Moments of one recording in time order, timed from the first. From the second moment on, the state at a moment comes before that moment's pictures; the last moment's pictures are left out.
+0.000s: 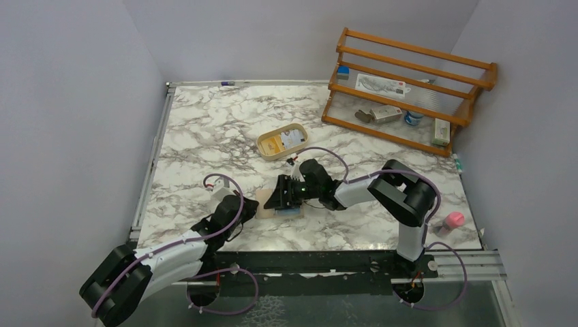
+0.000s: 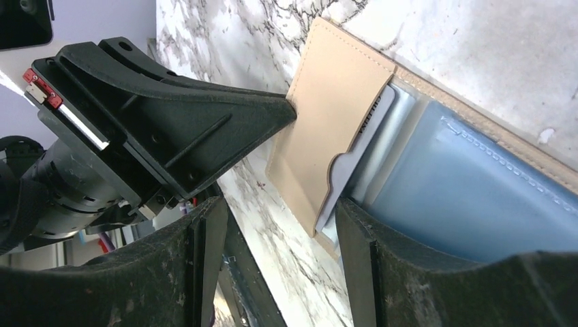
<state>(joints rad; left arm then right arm) -0.70 0.89 0.04 0.29 -0.32 -1.07 0.89 1.89 0.78 0.58 -0.47 0.91</state>
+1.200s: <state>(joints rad) -0.70 0.76 0.02 0.17 -0.33 -1.10 0.92 2.08 0.91 0.74 -0.55 1.16</state>
